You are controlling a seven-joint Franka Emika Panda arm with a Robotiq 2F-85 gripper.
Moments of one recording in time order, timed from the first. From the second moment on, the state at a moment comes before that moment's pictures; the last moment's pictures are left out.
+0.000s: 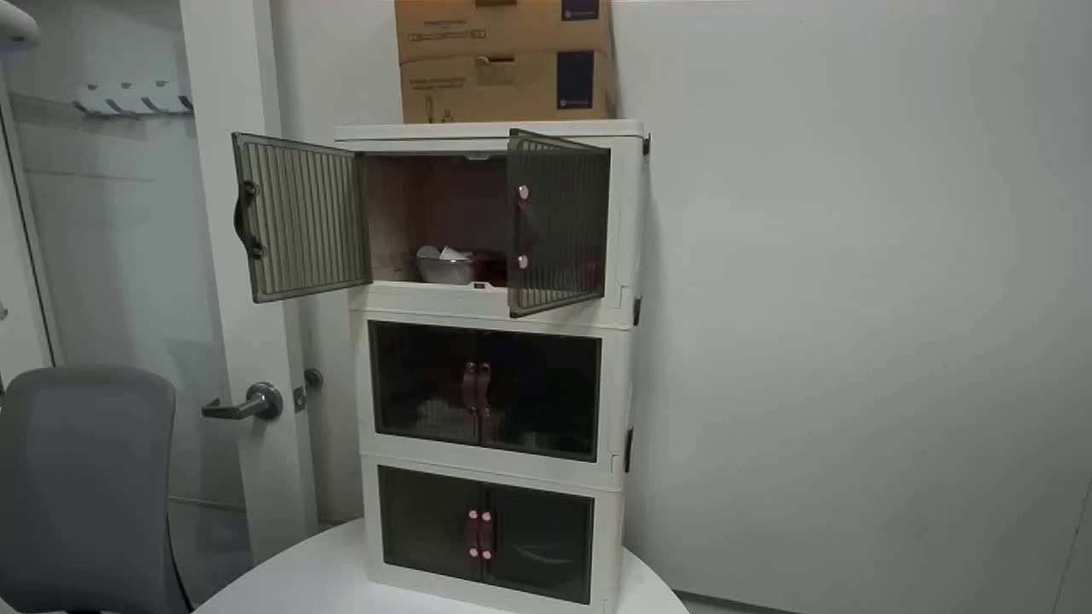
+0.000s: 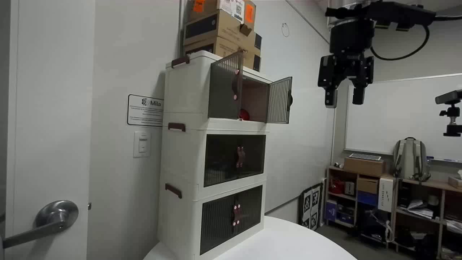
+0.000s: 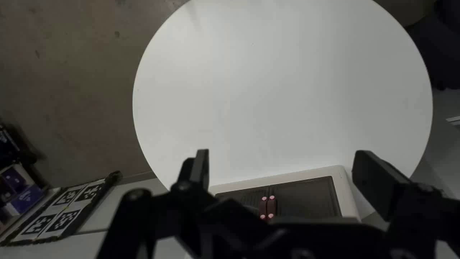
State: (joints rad) arm 0.01 -0.64 0.40 -2.40 -0.02 1.86 0.50
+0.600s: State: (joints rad) arm 0.02 -0.63 0.39 -2.40 -0.04 1.93 0.51
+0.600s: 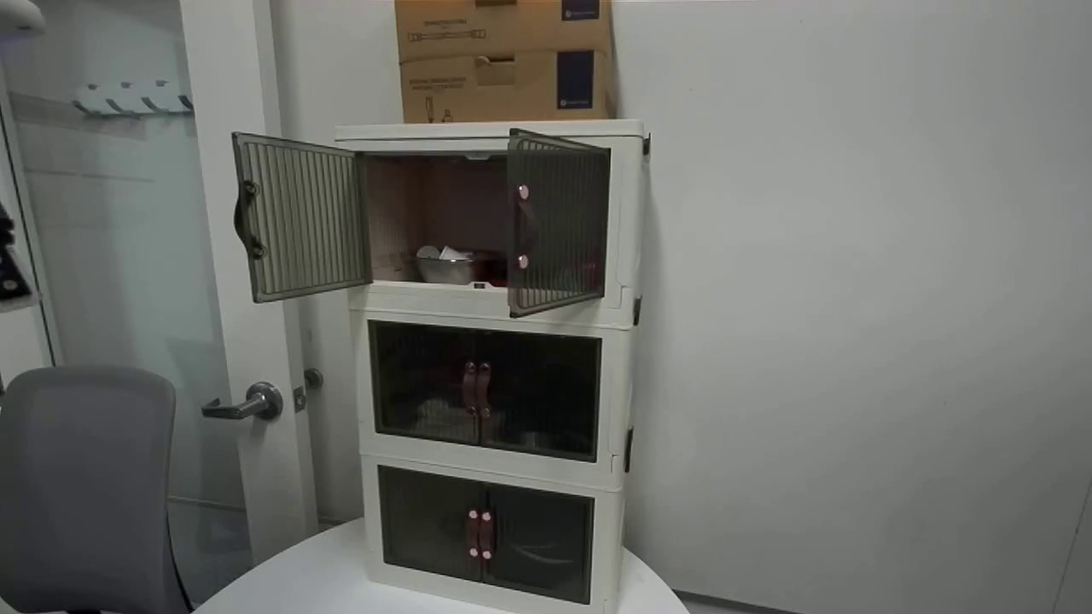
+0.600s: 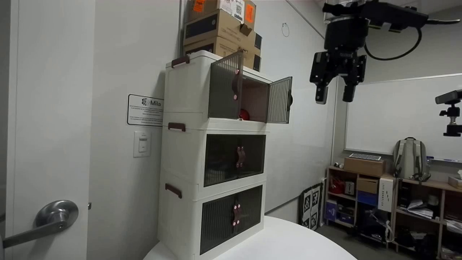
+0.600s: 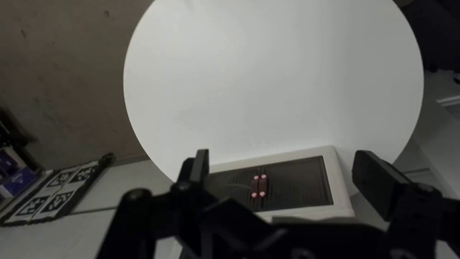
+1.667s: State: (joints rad) arm -0.30 -0.51 0.72 -2.34 -0.80 2.60 1.09
